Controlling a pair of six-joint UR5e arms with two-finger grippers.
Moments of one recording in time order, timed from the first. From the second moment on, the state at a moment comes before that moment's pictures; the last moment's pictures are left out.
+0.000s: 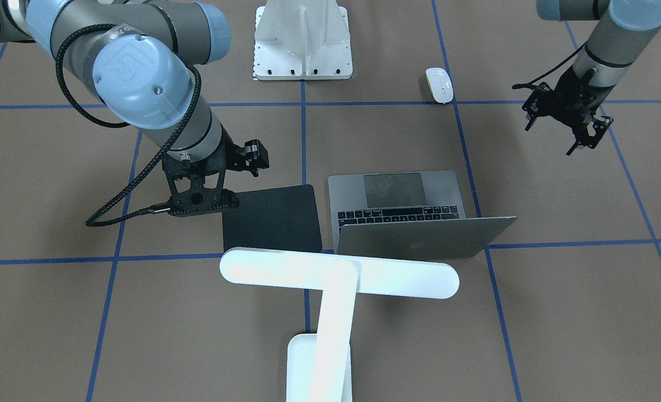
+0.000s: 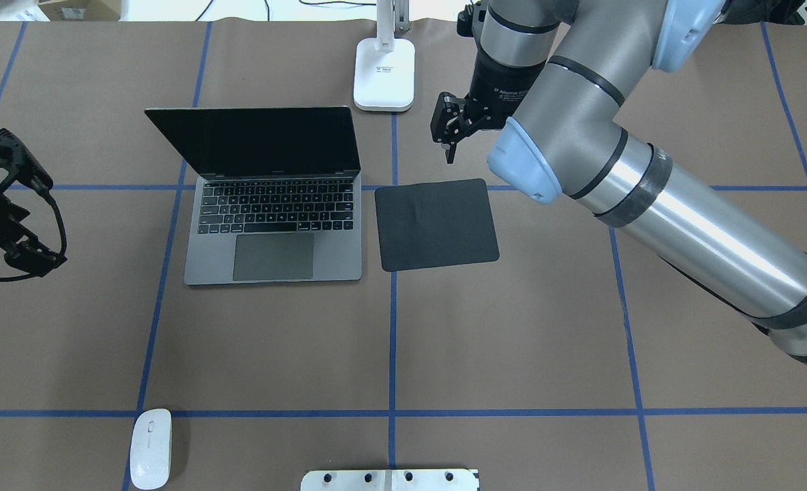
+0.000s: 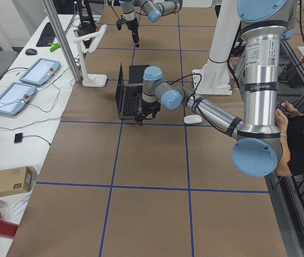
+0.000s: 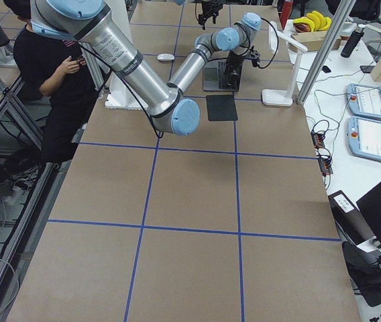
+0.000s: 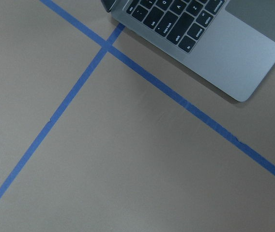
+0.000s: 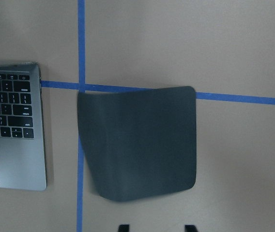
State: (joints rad) left arm -0.91 -1.53 -2.08 -1.72 -2.04 -0.09; right arm 0.85 -0.71 1.59 -1.98 2.31 0.74
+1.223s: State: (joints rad) left arm -0.63 -1.37 -2.18 -1.98 -2.04 -0.92; right arm 0.85 -0.94 1.82 -1.74 2.21 0.68
